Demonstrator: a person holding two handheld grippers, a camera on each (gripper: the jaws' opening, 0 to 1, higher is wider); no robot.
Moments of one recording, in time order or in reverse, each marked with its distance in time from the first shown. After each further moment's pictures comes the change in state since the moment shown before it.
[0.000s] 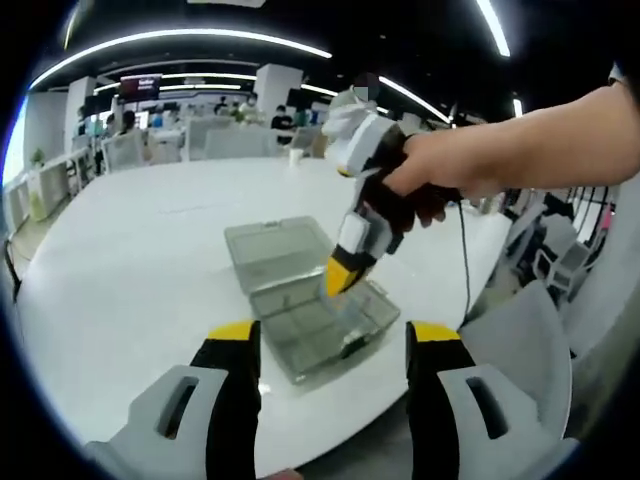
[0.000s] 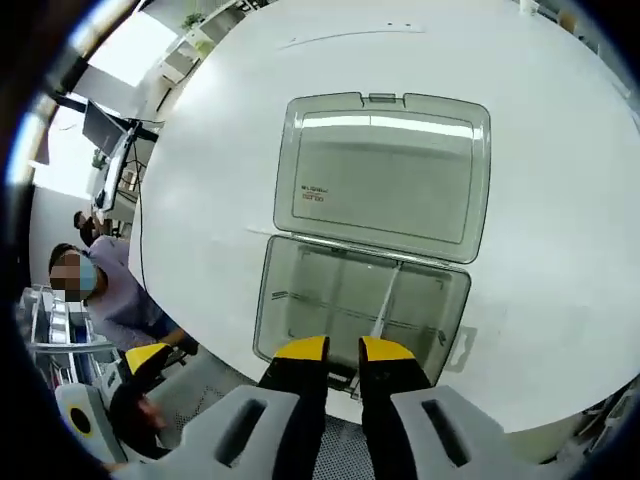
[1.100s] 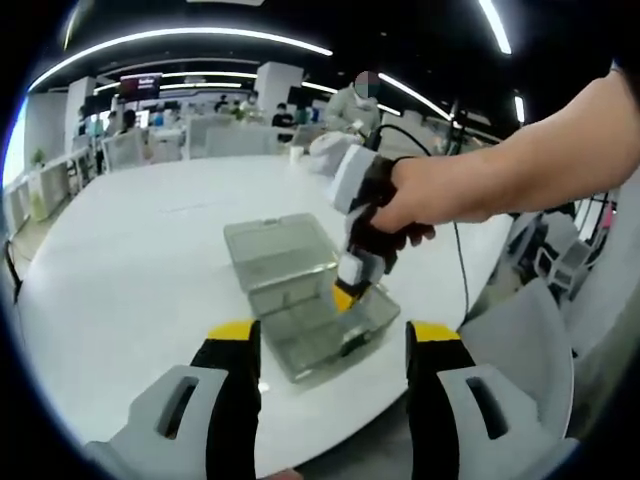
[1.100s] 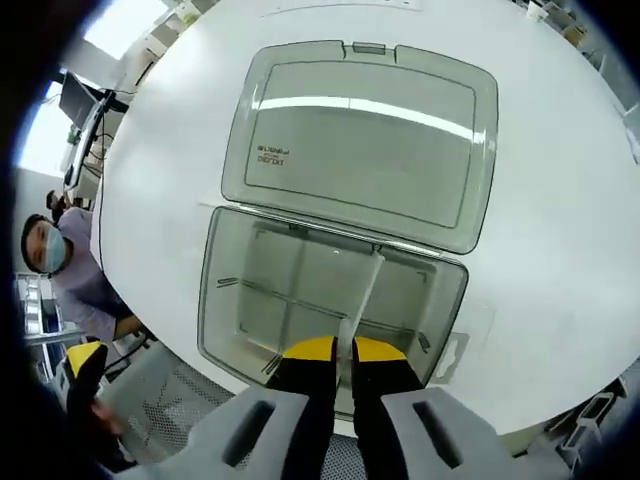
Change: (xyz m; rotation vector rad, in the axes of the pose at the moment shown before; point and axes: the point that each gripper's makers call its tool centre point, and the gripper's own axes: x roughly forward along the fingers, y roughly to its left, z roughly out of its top) left arm 0.002 -0.002 -0.003 0.004 0.014 0.006; right arm 0.031 -0.020 -0.013 -0.060 0.078 -0.157
